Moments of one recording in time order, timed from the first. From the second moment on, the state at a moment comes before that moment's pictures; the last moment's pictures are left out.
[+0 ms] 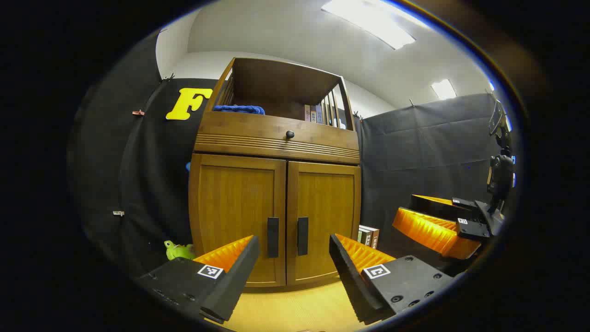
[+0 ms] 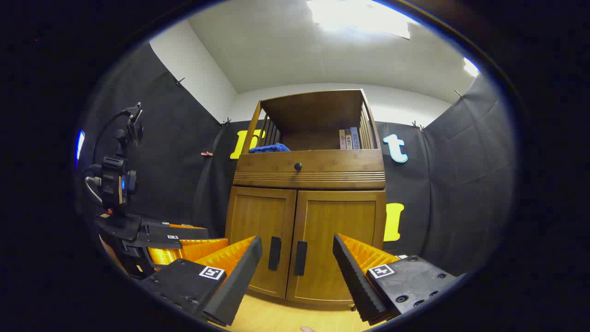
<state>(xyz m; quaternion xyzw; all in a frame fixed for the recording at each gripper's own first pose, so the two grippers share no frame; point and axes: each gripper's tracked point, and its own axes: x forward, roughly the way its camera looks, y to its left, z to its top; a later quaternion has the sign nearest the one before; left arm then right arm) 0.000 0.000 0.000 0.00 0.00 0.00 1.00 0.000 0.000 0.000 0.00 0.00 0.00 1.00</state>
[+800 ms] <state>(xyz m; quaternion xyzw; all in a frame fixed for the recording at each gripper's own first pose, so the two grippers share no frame) 0.002 0.011 0.002 -0.01 -0.01 0.01 1.00 0.012 -0.005 -0.015 0.00 0.03 -0.01 1.00</state>
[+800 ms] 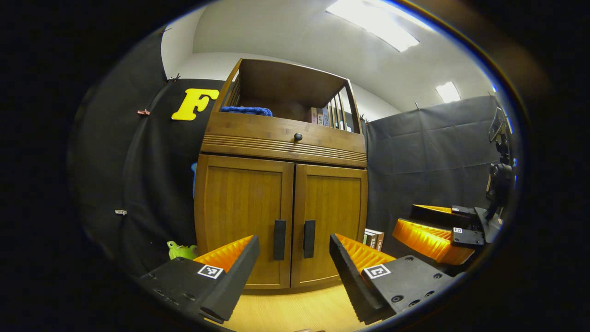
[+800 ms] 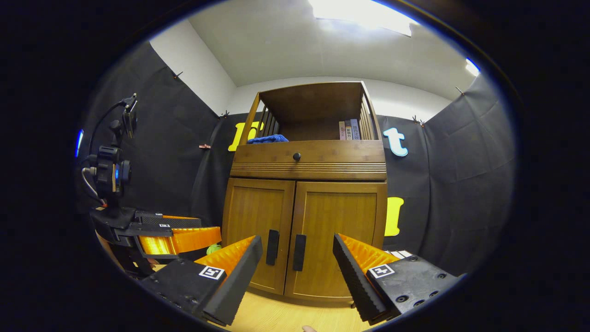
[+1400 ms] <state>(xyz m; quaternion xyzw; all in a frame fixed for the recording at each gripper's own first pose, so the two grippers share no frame) -0.005 0.010 -0.002 0.00 -0.01 0.01 1.00 0.024 -0.011 -0.030 0.00 0.04 -0.02 1.00</state>
